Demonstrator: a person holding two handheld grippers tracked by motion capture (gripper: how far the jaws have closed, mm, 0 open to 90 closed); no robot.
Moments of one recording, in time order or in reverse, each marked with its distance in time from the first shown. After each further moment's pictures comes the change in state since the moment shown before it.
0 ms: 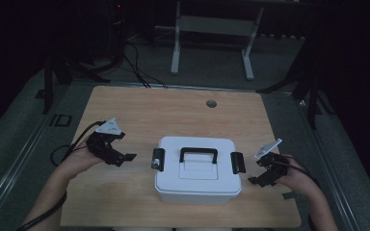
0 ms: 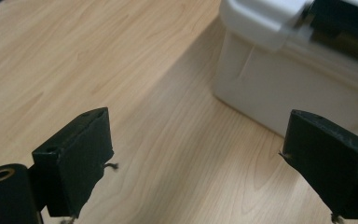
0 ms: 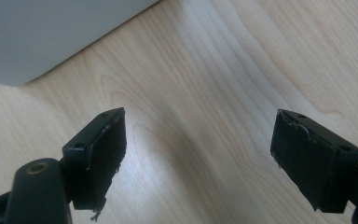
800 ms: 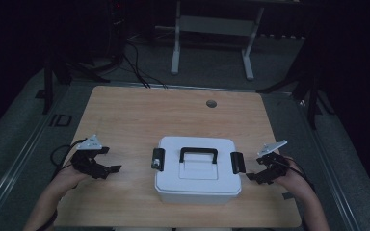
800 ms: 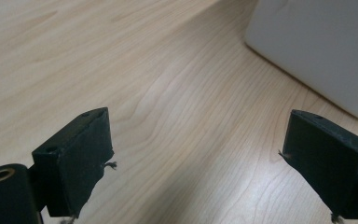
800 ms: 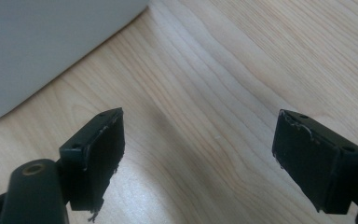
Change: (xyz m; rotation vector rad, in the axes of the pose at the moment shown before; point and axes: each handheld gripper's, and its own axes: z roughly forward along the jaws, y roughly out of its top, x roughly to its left) left arm 0.014 -0.086 0.007 -0.053 0.029 -0.160; right arm -0.010 -0.013 0.014 -0.127 -0.035 0.114
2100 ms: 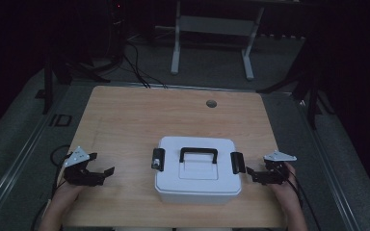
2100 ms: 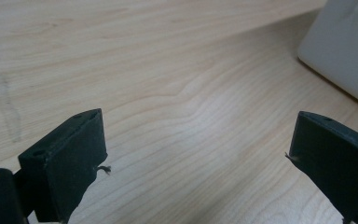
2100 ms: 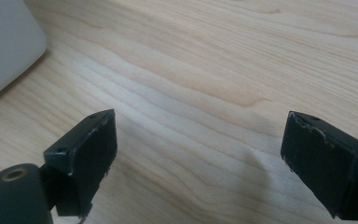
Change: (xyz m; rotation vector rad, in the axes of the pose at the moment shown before) left arm -0.005 -0.050 0.000 -0.200 0.196 -0.128; right arm 0.001 -0.040 0.028 -0.295 -0.266 0.245
